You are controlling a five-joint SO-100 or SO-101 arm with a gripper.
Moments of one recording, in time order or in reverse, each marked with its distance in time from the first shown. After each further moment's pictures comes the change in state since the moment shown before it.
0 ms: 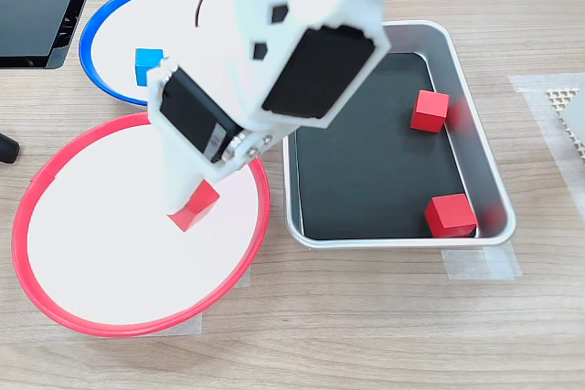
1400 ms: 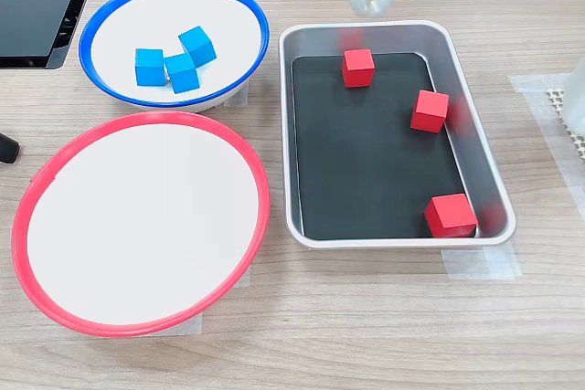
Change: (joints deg) arm 37.3 19.4 18.4 25.0 4.9
